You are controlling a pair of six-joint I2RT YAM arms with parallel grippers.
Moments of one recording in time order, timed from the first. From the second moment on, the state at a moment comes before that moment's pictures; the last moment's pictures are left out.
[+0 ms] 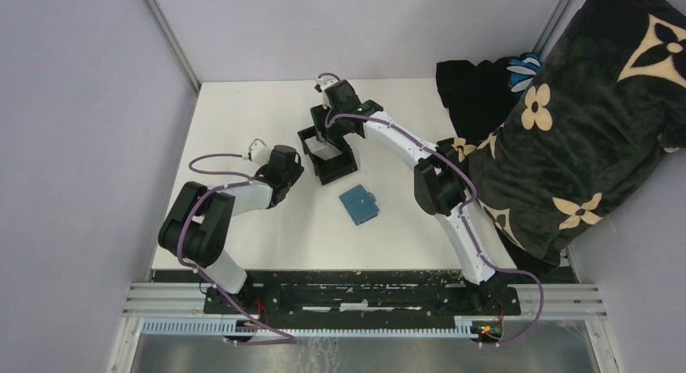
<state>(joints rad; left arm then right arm) -0.37 1.61 0.70 0.21 -0.41 -1.10 0.67 2.41 2.23 -0.57 -0.03 0.21</state>
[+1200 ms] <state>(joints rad) -0.34 1.70 0.73 0.31 -0.28 -1.10 0.64 2.44 2.21 -0.53 -0.24 0.38</state>
